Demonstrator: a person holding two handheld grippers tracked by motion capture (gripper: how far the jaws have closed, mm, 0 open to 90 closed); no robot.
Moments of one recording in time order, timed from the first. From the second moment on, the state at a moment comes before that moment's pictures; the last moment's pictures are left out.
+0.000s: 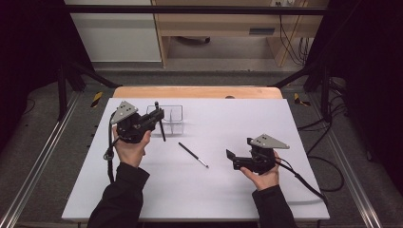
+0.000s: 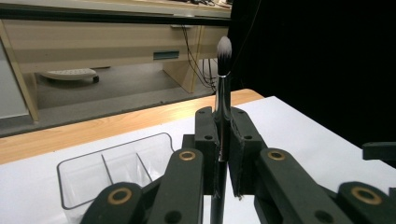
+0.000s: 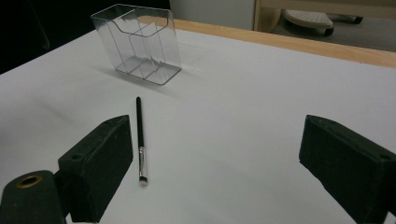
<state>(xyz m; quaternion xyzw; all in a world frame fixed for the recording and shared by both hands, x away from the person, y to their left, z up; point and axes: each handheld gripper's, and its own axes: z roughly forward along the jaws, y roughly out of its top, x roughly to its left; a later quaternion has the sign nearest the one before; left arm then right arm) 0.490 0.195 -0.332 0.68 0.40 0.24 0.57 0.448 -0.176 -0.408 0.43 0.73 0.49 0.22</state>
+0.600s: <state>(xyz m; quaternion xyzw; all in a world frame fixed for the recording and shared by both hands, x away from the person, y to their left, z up) 0.518 0.197 -0.321 0.68 0.41 0.25 0.55 0.448 -0.179 -0.406 0.43 0.73 0.49 0.23</state>
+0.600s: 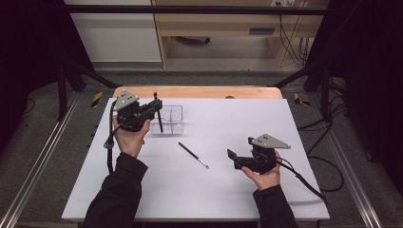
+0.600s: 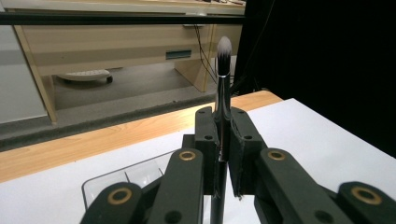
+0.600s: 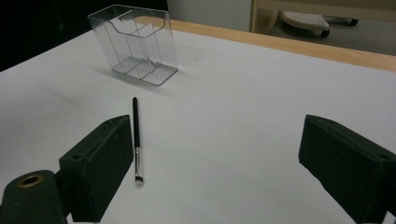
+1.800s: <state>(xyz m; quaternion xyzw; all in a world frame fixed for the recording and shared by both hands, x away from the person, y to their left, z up) 0.565 0.193 -0.320 0.67 0.42 0.28 0.54 0.450 -0.182 -0.407 0.43 0.73 0.48 0.23</state>
